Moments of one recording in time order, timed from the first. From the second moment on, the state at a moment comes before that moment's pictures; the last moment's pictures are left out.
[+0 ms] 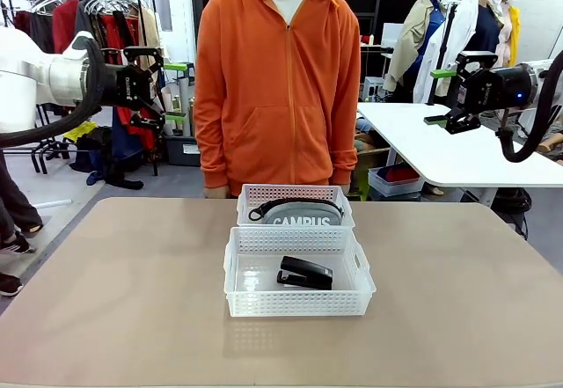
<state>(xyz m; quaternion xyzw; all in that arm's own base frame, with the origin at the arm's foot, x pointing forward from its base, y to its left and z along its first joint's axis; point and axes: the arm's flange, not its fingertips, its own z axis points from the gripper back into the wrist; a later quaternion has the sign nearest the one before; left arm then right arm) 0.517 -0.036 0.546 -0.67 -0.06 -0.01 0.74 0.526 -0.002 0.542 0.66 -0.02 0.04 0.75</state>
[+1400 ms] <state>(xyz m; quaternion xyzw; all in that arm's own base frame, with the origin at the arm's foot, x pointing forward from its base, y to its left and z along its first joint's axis) 0.518 -0.036 0.543 -0.67 -0.05 -0.01 0.74 0.526 -0.002 0.542 0.66 -0.02 0.04 0.75</state>
